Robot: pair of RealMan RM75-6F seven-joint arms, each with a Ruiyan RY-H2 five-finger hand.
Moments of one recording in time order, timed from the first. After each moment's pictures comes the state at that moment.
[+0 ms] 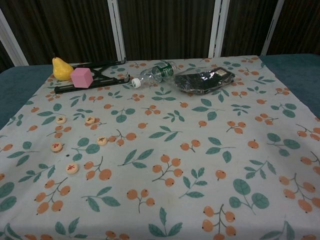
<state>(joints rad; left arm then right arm) -0.17 -1.27 0.09 -1.47 1.72 1.48 -0.10 0.03 -1.06 -0.10 -1.63 -1.75 1.51 -0.04</state>
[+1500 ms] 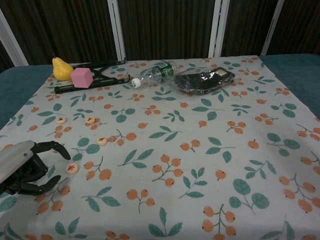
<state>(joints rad) -0.25 -1.75 -0.03 -1.24 1.50 1.28 -0.02 0.03 -1.06 -0.09 -1.64 -1.74 1.50 -0.03</state>
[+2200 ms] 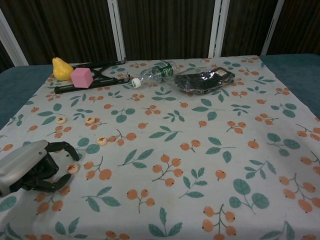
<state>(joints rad) -0.29 -1.80 -0.06 -1.20 1.44 1.23 0.01 0.03 -1.05 -0.09 -1.63 -1.74 1.50 -0.02</state>
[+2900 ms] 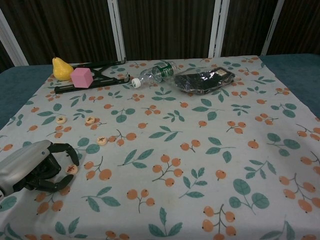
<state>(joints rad) -0.31 -1.81 -0.06 -1.20 1.43 1.23 0.02 0.03 -1.05 -0.09 -1.63 -1.74 1.50 -0.01</state>
